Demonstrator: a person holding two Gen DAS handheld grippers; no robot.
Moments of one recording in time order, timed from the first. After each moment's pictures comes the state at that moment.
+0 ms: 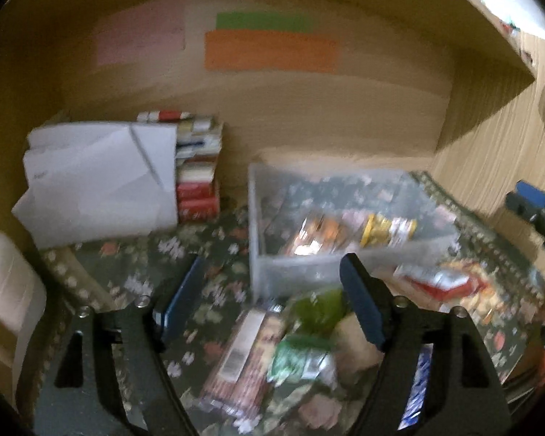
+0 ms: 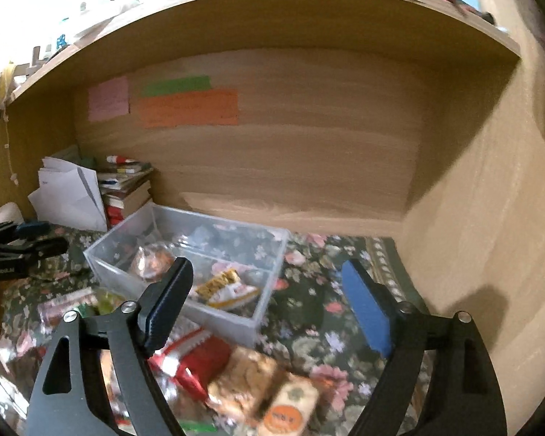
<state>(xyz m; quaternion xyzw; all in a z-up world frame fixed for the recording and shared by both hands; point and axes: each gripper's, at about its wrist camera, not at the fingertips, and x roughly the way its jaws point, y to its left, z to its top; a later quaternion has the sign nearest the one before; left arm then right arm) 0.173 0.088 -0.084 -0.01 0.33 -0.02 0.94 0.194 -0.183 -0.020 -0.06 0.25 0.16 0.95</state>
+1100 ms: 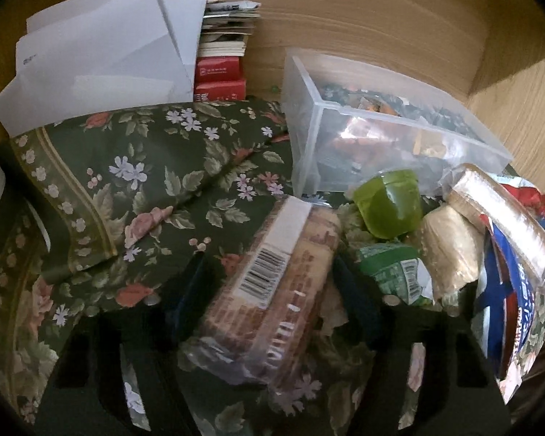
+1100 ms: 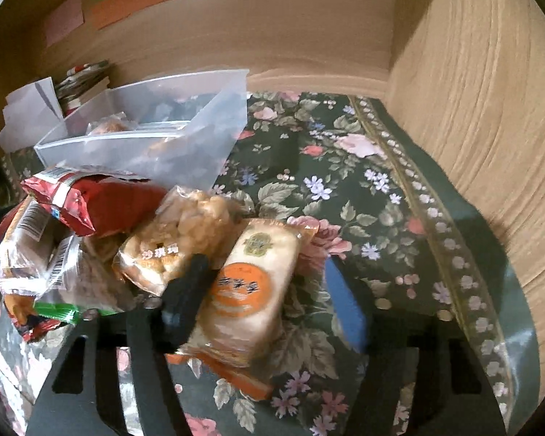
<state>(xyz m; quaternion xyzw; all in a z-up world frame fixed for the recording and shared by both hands) 0.175 0.114 -0.180 -0.03 0.42 -0.01 0.90 0.193 -0.210 -0.120 -0.04 0.42 0.13 0.90</state>
